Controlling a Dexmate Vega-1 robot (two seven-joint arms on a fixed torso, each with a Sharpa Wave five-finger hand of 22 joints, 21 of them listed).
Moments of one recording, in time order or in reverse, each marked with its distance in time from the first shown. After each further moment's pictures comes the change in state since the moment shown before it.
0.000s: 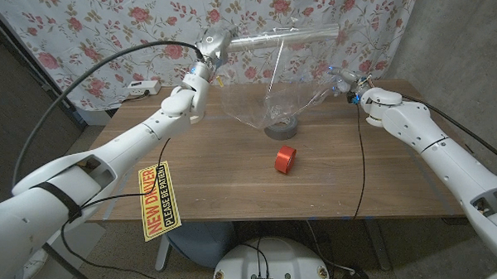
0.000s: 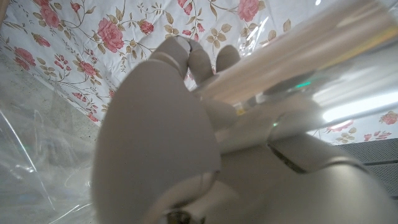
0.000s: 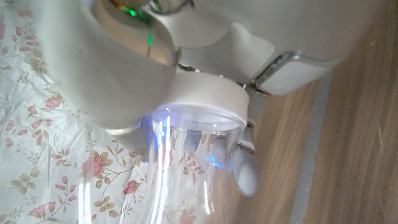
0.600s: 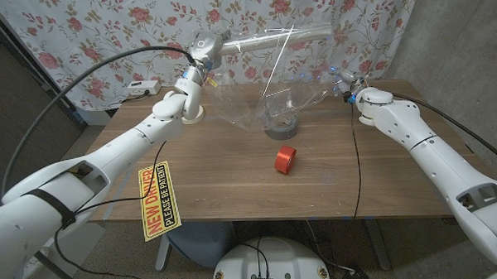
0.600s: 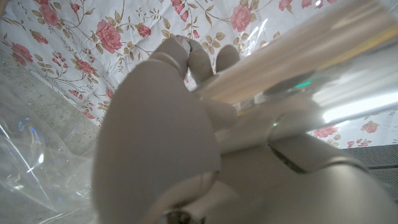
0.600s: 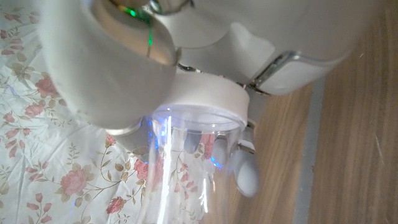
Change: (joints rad) left arm 0.029 0.017 -0.038 0.011 -0.033 -0.056 0.032; left_hand 0.000 0.000 0.000 0.000 0.000 0.000 0.000 0.000 0.000 0.000 0.000 0.000 -0.001 0.000 0.000 -0.002 0.005 0.000 0.000 0.000 -0.007; right arm 0.029 0.060 0.000 0.039 -0.040 -0.021 -0.073; right_hand 0.000 0.000 0.000 0.000 0.000 0.004 0.003 0.000 0.000 0.000 0.000 0.004 0.000 0.000 0.000 0.000 0.000 0.000 0.000 0.000 0.000
